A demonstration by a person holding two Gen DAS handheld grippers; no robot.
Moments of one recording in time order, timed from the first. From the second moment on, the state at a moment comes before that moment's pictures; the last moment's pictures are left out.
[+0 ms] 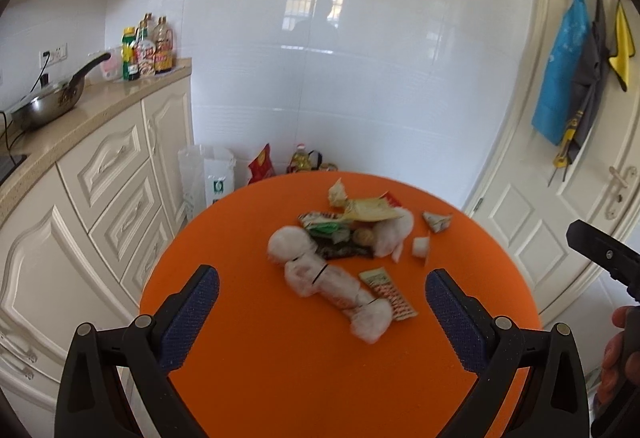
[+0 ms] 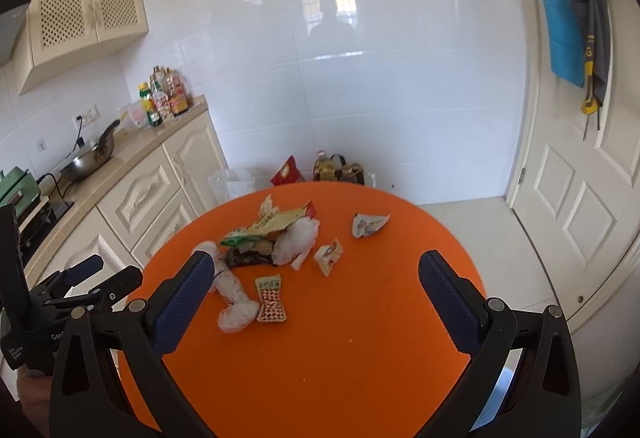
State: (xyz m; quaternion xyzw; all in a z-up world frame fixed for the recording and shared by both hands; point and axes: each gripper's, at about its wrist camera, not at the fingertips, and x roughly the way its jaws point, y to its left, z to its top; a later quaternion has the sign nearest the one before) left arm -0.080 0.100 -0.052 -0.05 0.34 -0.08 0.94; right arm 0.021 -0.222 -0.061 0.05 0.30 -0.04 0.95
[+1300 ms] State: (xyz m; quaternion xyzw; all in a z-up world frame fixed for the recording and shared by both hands) left arm 0.149 0.012 -0.168 0.00 0.48 -0.07 0.87; right arm 0.134 -0.208 -0.200 0.03 0.44 0.00 0.90
